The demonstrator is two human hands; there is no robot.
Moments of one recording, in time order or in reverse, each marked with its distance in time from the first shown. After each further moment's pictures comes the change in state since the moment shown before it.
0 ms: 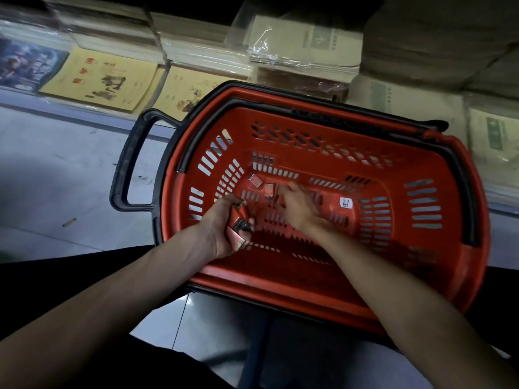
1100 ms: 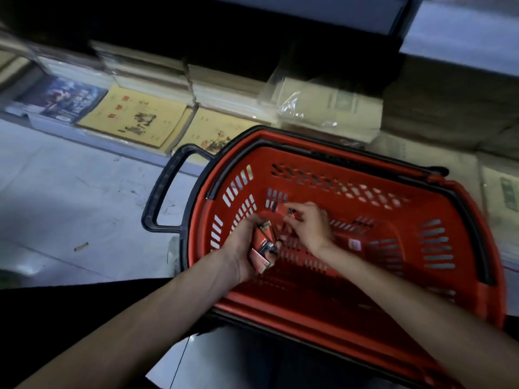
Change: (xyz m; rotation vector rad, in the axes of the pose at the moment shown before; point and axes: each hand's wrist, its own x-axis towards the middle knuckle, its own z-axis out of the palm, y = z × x) left_hand -0.010 0.032 0.027 -0.069 -0.091 0.078; right_hand 0.022 -0.036 -0.057 0.391 0.250 0.125
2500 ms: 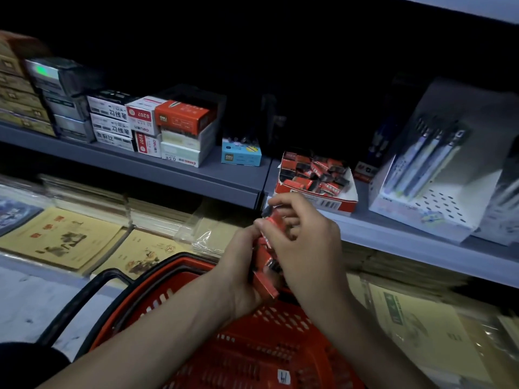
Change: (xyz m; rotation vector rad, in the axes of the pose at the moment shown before) left_hand -0.128 0.067 0.213 0.048 -0.520 0.323; right_hand -0.031 -0.170 -0.286 0.159 0.486 -0.367
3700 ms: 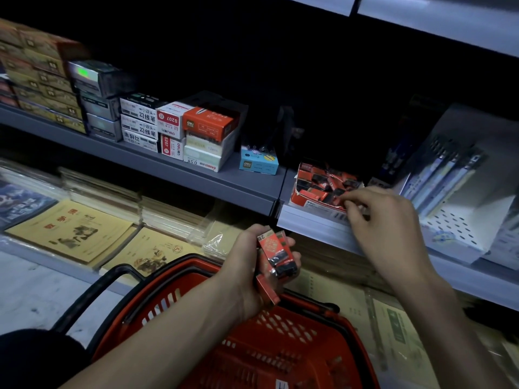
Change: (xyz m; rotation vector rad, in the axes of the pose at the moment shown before) left_hand -0.019 0.013 -0.002 -0.194 0.158 0.013; right_hand 0.058 0.029 -0.068 -0.567 0.032 -0.194
